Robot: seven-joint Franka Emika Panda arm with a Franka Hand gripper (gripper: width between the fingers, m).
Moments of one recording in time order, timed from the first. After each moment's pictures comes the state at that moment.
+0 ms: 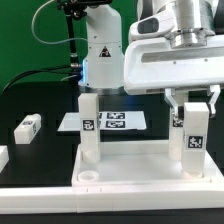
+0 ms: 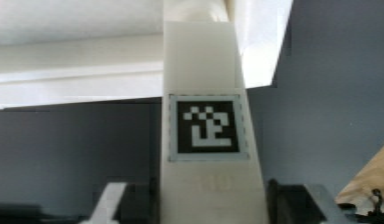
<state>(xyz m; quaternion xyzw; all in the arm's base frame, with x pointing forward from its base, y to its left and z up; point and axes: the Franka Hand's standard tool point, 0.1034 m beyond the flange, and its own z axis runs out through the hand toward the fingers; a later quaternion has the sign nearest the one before) 0.626 0.114 0.117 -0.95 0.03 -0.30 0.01</state>
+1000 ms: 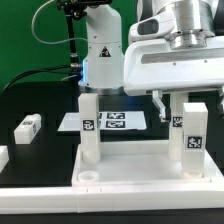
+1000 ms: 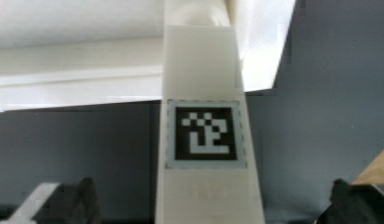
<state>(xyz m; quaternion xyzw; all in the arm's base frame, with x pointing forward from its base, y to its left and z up) 0.627 0.113 0.117 -0.96 0.03 -0.29 0.01</state>
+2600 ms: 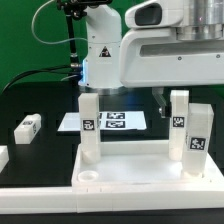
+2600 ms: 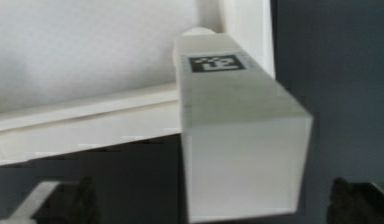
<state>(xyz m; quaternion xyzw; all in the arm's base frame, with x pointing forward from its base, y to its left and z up) 0.662 0.109 0.132 -1.00 0.09 -0.01 0.02</state>
